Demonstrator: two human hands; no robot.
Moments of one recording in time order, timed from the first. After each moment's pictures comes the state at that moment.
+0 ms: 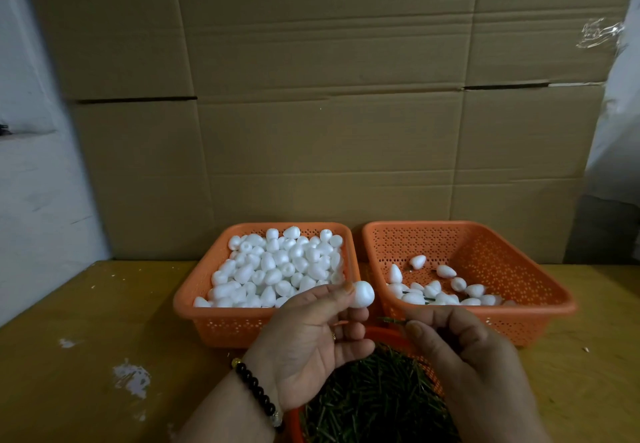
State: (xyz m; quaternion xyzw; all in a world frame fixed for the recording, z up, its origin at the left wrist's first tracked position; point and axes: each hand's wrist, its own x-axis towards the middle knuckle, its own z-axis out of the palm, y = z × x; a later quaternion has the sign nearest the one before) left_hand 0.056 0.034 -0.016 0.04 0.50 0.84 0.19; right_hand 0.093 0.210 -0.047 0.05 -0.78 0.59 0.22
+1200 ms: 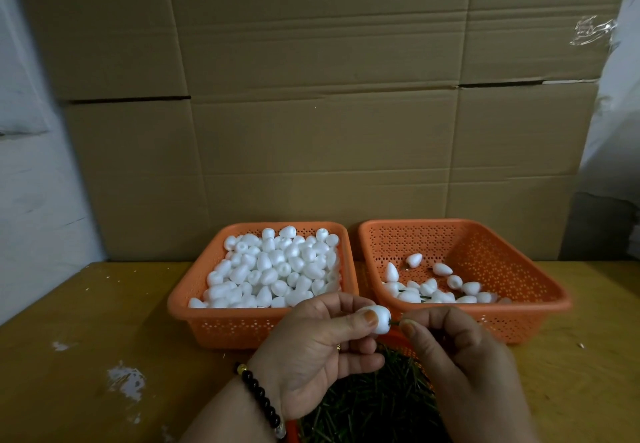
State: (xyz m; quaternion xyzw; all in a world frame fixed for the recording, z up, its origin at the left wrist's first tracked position) left_hand 0.061 0.039 -0.020 0.08 0.55 0.80 0.23; right_hand 0.095 0.206 -0.050 0.08 -0.78 0.53 0.30
